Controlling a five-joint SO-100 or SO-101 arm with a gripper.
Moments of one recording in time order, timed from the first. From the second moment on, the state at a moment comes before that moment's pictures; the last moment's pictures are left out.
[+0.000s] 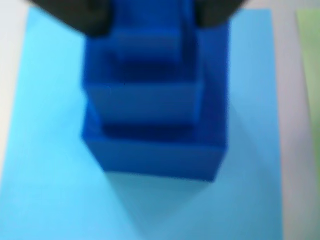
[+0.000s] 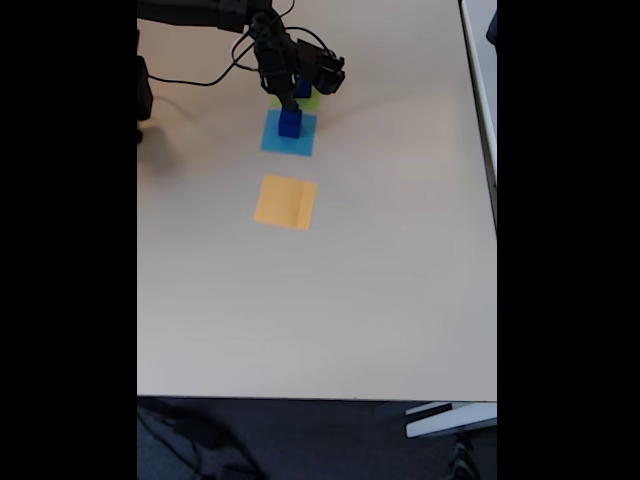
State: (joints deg) arm 2.4 87.5 94.7 65.1 88.7
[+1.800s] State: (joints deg) arm -1.1 89.0 83.7 72.6 97.3
